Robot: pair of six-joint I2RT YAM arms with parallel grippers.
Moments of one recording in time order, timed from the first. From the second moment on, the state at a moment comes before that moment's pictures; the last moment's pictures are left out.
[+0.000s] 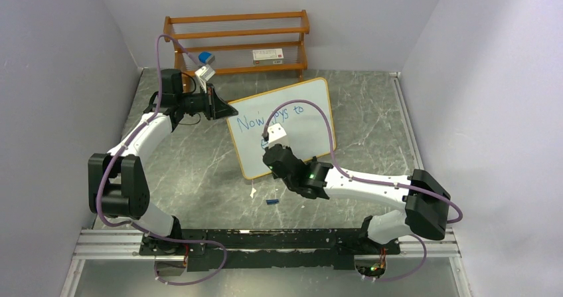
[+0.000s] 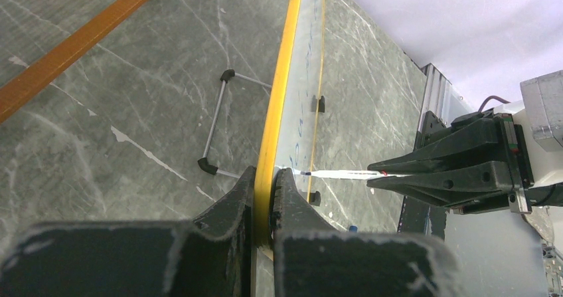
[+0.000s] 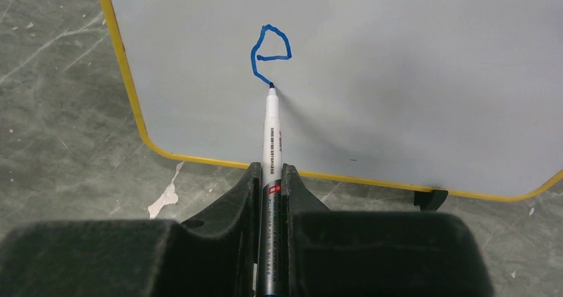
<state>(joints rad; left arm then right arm) -0.10 1.55 1.10 -0.09 1.06 -0.07 1.14 1.39 0.90 -0.17 0.61 0.30</state>
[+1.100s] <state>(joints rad) -0.10 1.55 1.10 -0.09 1.06 -0.07 1.10 1.31 0.85 -0.12 0.61 0.26</state>
